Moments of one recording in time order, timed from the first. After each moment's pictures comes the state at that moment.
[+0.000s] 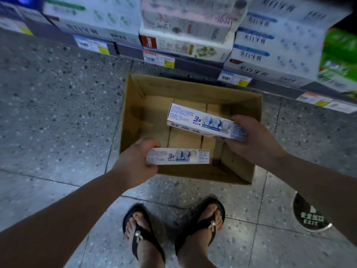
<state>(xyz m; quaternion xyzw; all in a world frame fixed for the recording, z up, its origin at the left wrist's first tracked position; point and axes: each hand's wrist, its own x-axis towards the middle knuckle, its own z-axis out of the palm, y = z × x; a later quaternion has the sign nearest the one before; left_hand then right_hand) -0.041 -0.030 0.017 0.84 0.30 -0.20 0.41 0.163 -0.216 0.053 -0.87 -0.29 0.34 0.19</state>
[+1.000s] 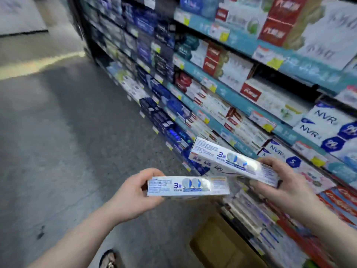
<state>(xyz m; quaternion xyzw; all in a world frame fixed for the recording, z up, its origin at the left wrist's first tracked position) -0.297 0.050 0.666 0.70 0.44 0.27 0.49 0.005 -0.021 0.730 -0.73 -0.60 0.22 0.25</state>
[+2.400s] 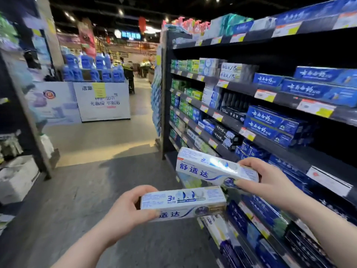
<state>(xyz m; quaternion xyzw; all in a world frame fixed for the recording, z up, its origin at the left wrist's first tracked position) -0.720 0.738 0.814 0.60 0.53 0.42 0.42 -0.410 0.789 0.886 -0.55 -0.76 0.21 0.27</state>
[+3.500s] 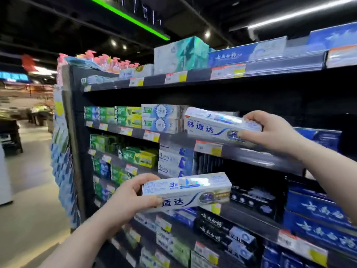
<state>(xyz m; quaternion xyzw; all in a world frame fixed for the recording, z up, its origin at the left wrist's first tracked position) -0.722 1.390 0.928 0.74 0.28 0.36 0.49 -0.421 1.292 1.043 -0.70 -0.59 -0.11 0.39</state>
